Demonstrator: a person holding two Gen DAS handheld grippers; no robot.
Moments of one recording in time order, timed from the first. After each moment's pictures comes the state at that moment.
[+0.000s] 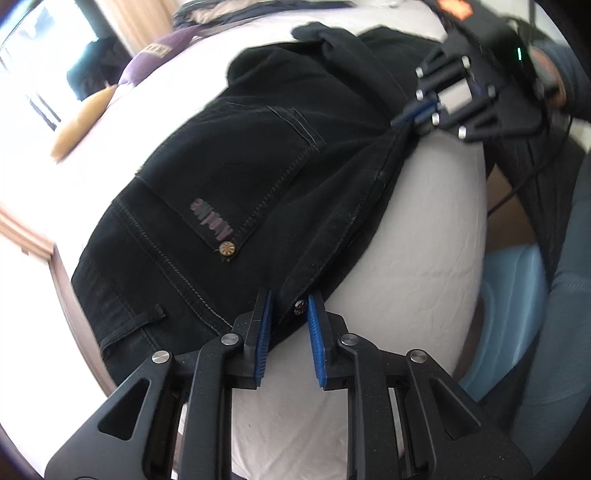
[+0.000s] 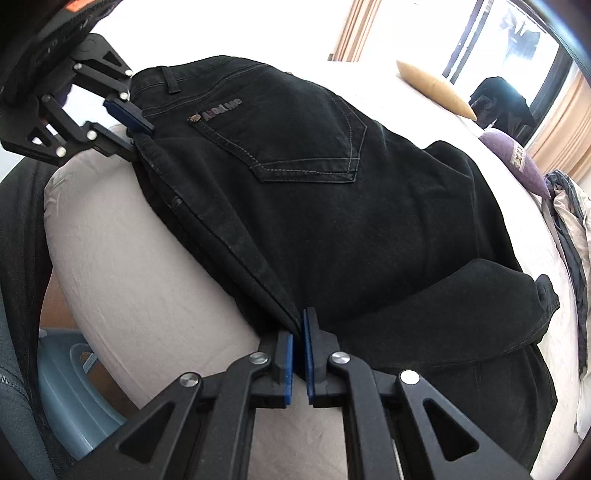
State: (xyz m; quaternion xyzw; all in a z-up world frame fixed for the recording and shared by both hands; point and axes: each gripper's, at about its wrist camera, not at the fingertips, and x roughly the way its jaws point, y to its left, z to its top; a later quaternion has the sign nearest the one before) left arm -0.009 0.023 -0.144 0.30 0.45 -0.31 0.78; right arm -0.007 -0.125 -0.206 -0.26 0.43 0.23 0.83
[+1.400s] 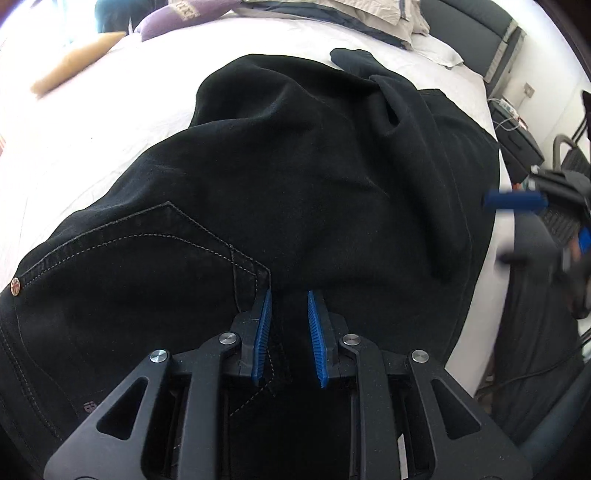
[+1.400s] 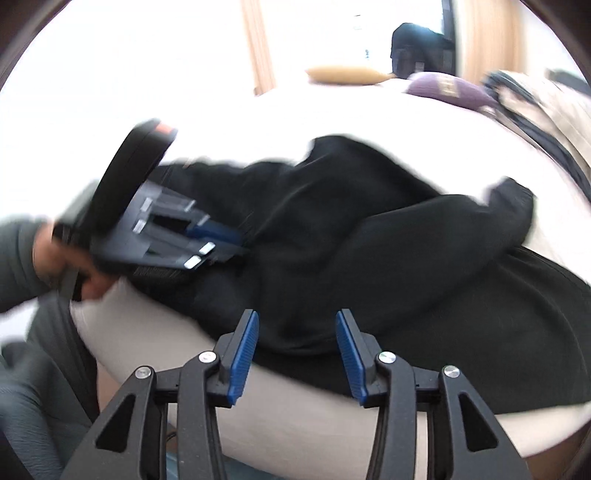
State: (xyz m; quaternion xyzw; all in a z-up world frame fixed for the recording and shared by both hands) left arm 0.119 -0.117 -0.169 0.12 0.52 -0.29 0.79; right arm 0.010 -0.260 -0.149 0.00 0.42 0.18 0.89
